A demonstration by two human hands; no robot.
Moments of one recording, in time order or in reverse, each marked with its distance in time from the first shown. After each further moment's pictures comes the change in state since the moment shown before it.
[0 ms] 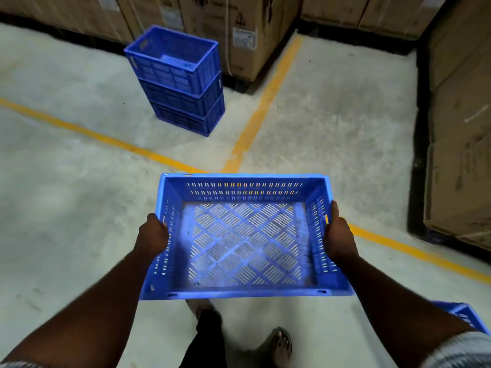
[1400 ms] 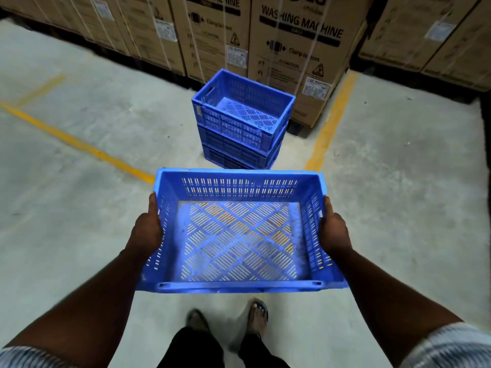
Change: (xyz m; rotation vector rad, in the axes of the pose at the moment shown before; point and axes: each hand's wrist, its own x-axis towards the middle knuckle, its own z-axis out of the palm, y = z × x) left_hand 0.491 -0.109 -0.261 0.068 0.089 0.205; right_hand 0.288 -0.499 0.122 -0.120 0.028 -0.135
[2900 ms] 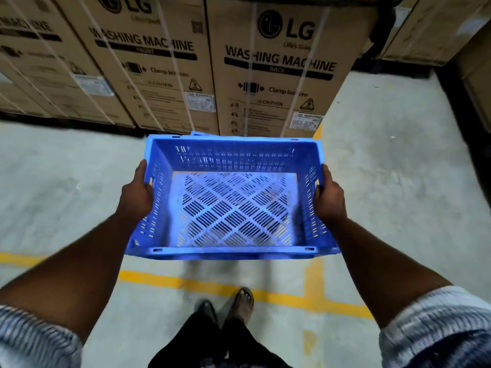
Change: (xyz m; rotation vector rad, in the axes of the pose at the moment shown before) left_hand 0.612 0.128 -0.143 -0.137 0.013 0.278; right_hand 0.443 -0.239 -0.022 0.212 0.325 0.196
